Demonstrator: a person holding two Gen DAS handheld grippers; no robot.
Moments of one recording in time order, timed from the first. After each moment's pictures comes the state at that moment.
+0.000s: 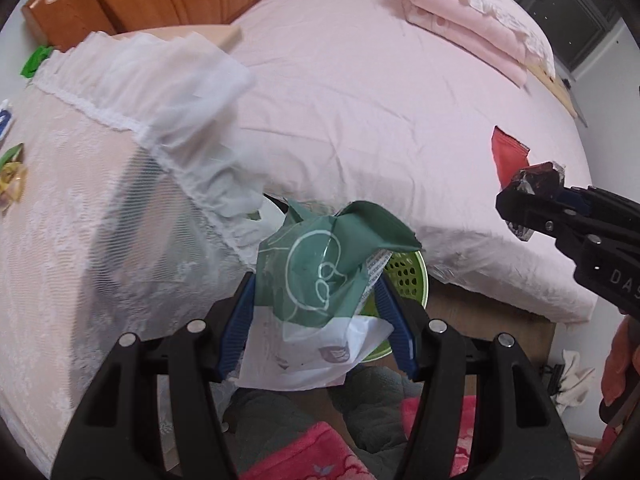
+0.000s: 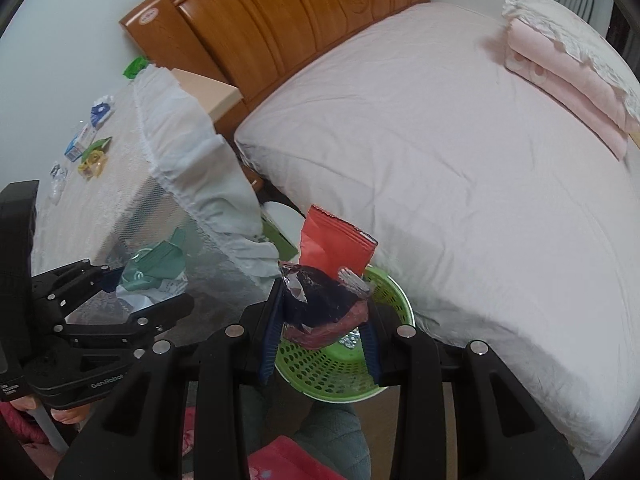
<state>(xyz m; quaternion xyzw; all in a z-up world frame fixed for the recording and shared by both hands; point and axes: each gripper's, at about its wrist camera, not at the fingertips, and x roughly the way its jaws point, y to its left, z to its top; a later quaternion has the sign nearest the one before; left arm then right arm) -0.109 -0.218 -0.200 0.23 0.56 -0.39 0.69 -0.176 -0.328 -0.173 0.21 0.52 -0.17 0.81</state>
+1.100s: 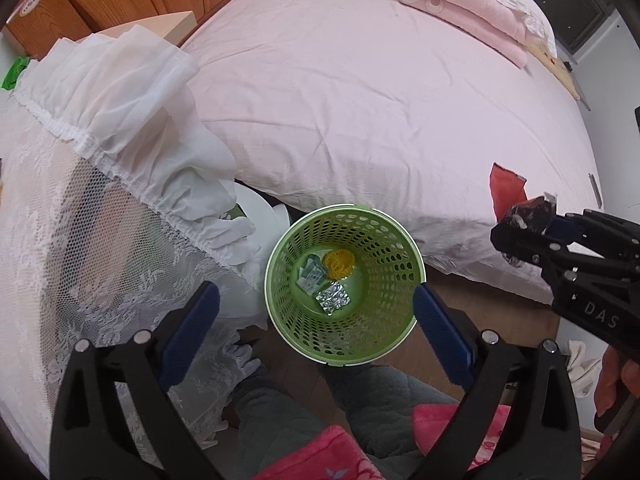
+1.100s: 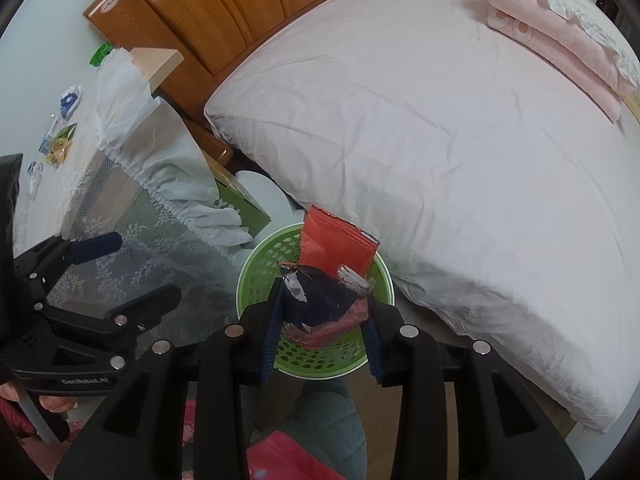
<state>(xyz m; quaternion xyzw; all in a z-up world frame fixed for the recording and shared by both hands) -0.110 -0.237 -0.214 0.25 0.57 -0.38 0.69 -0.200 -0.353 -0.217 0.23 0.56 -0.18 0.78</state>
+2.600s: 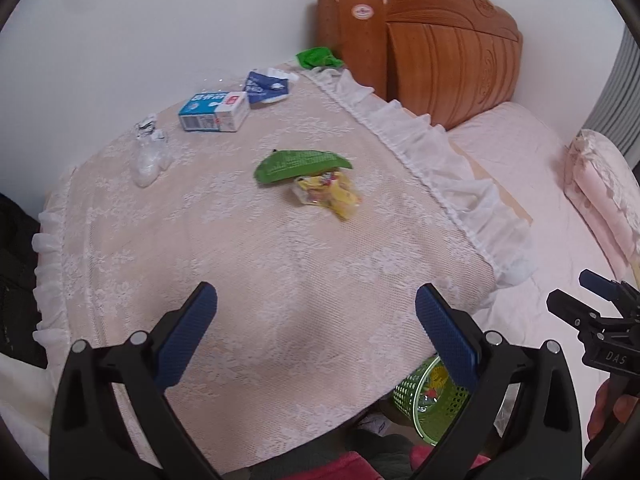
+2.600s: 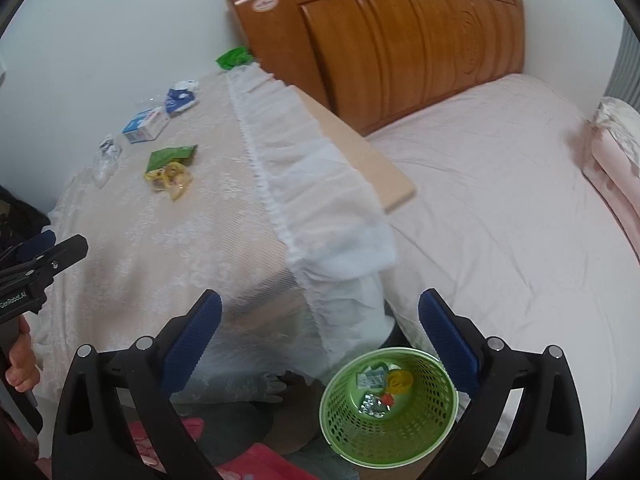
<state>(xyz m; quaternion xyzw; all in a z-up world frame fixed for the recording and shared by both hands) 0.044 0.010 -0.087 0.06 0.49 -0.12 0.86 -0.008 -0.220 -0.127 0.09 0.50 -0.04 0.86</state>
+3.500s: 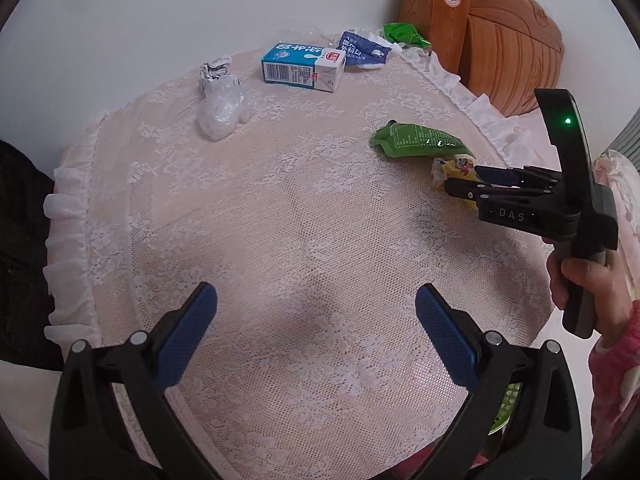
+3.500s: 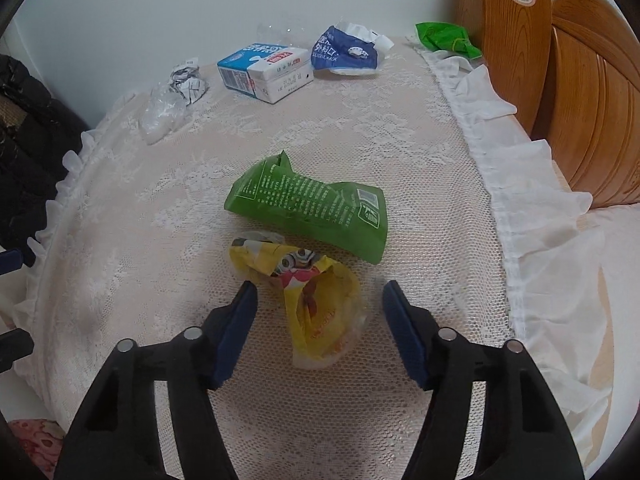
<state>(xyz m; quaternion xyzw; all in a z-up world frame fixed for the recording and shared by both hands) 0.089 0.120 -0.123 0.03 0.54 -0.09 0.84 0.190 -0.084 -0.202 -0.03 0.52 0.15 0.84</state>
